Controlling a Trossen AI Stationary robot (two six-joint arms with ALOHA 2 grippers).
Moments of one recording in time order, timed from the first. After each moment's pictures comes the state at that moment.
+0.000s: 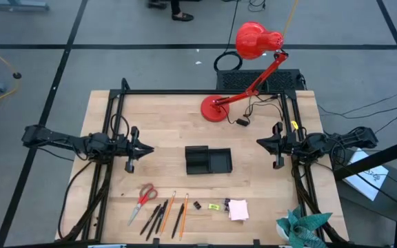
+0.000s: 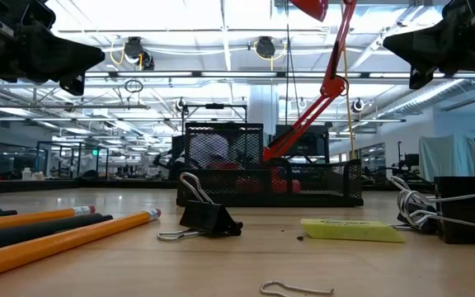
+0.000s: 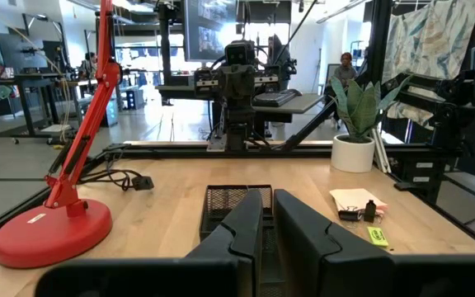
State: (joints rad) left arm -0.16 0.29 0.01 0.34 -0.11 -0.01; right arm 0.23 0.12 0.01 0.31 0.34 0.01
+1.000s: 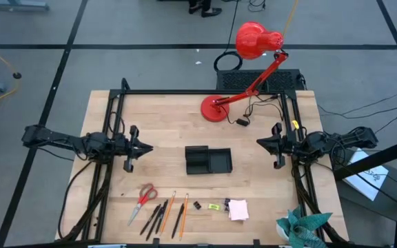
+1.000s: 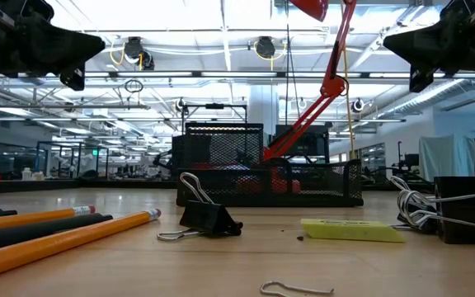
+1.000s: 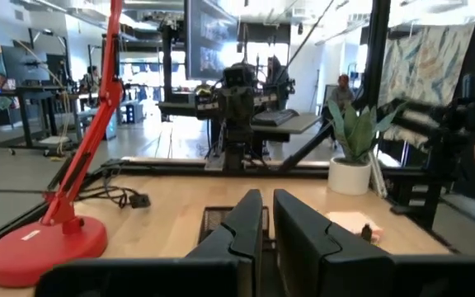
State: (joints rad) left arm -0.16 0.29 0.01 0.40 -0.11 -0.04; right arm 0.23 0.12 0.01 0.31 0.34 0.08
